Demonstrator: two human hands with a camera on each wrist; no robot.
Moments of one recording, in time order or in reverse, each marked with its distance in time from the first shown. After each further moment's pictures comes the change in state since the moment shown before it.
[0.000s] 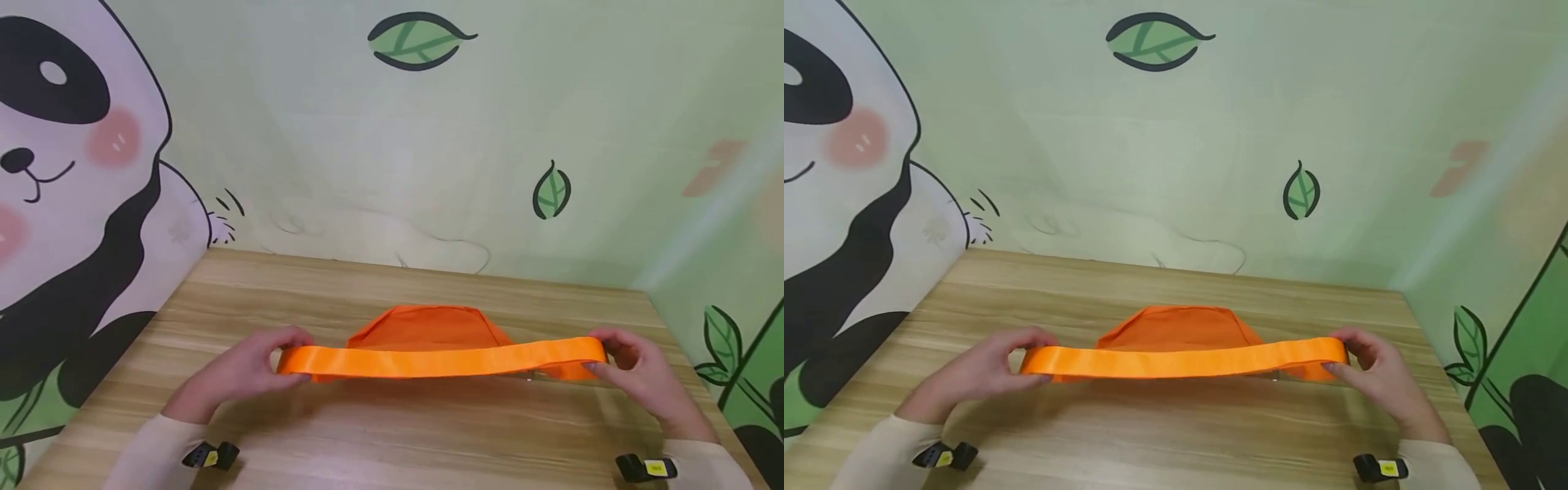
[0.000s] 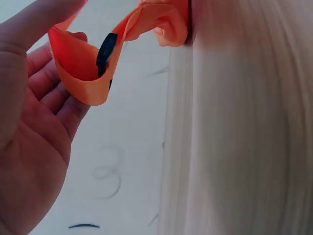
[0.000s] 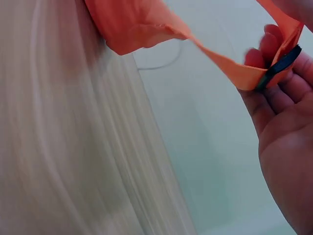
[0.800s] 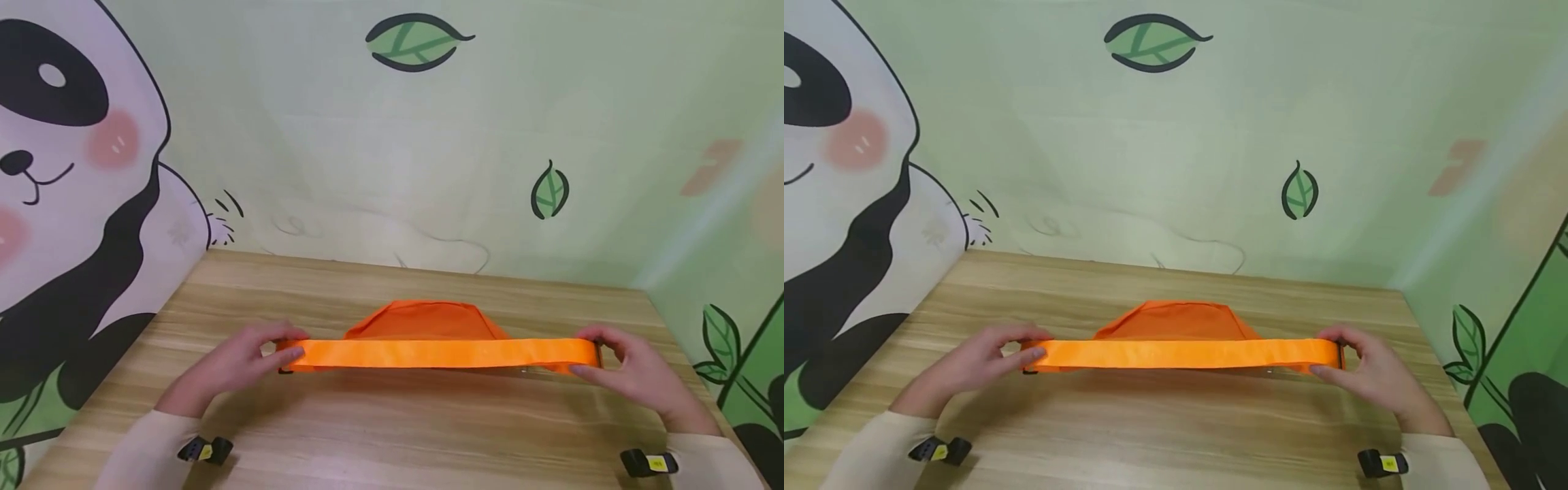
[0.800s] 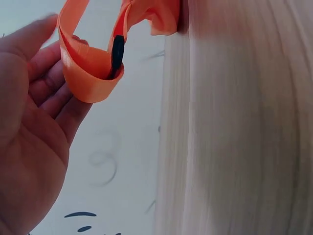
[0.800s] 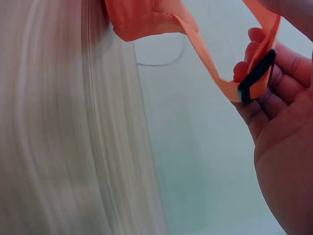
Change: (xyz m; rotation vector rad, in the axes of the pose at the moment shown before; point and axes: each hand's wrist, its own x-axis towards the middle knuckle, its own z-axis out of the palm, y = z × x) left_hand 0.004 -0.012 -0.009 0.017 0.041 0.013; right_hand 0.009 -0.019 -0.001 -0.225 -0.099 -0.018
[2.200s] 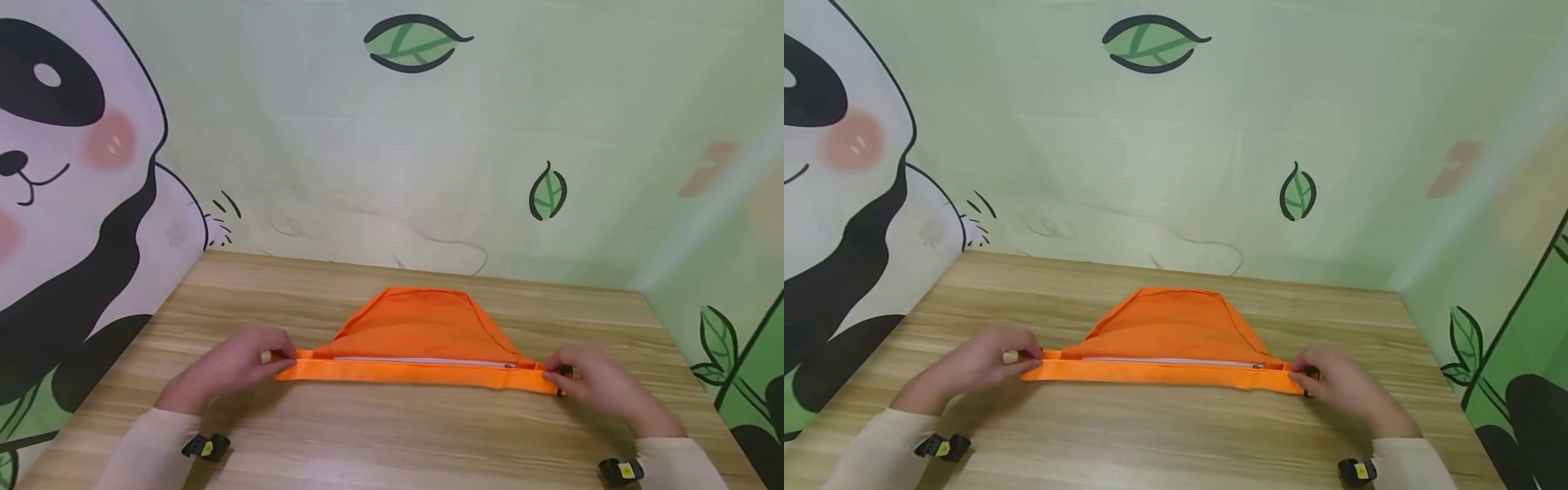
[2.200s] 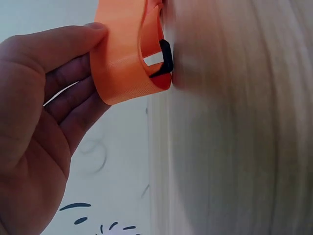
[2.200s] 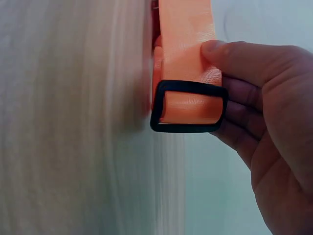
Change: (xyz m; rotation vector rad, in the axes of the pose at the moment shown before) left_hand 0.004 -0.020 0.004 0.108 -0.071 0.142; right_hand 0.014 0.010 0.037 -0.222 -0.184 -0.255
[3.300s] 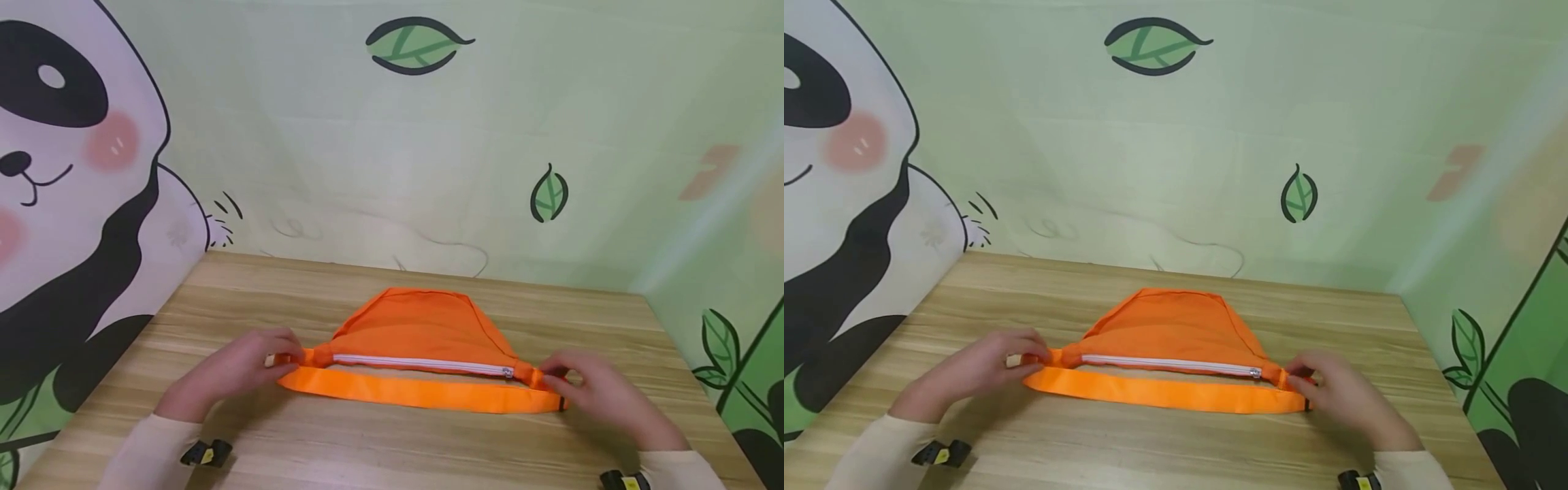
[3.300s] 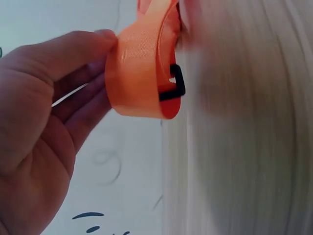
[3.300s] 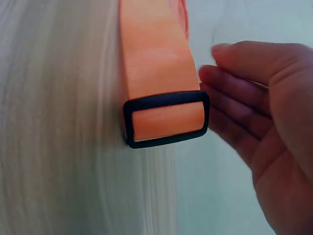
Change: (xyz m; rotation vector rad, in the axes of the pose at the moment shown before) left_hand 0.002 0.012 -0.001 0.041 -0.038 -0.008; right_hand -0.001 -0.019 -0.002 0.048 -0.001 0.098
